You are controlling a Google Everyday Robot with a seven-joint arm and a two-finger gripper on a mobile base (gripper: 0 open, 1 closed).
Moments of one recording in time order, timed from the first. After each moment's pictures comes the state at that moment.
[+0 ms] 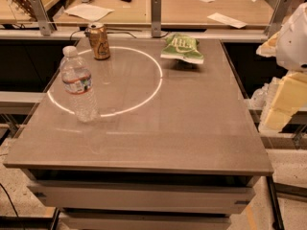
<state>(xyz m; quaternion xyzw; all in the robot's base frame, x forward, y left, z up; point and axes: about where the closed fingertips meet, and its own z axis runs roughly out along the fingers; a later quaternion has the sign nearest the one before) 0.438 -0.217 0.976 -0.60 0.78 -0.03 0.16</state>
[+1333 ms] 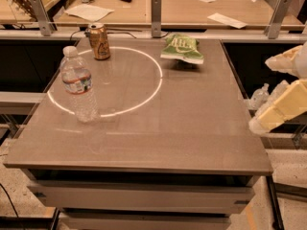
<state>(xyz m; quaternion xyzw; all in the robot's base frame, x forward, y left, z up) 0.438 -0.214 0.966 -0.49 0.81 0.11 0.29</state>
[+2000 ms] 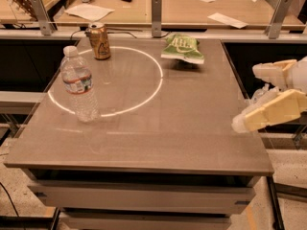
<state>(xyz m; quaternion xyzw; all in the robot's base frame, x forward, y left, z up) 0.435 -0.184 0.966 -0.43 0.77 0.23 0.41</state>
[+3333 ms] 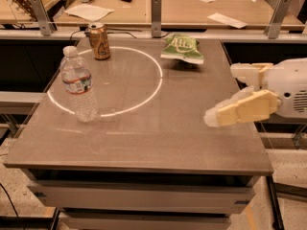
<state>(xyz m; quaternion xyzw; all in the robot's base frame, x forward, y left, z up) 0.440 -0.138 0.974 -0.39 0.73 0.30 0.47</state>
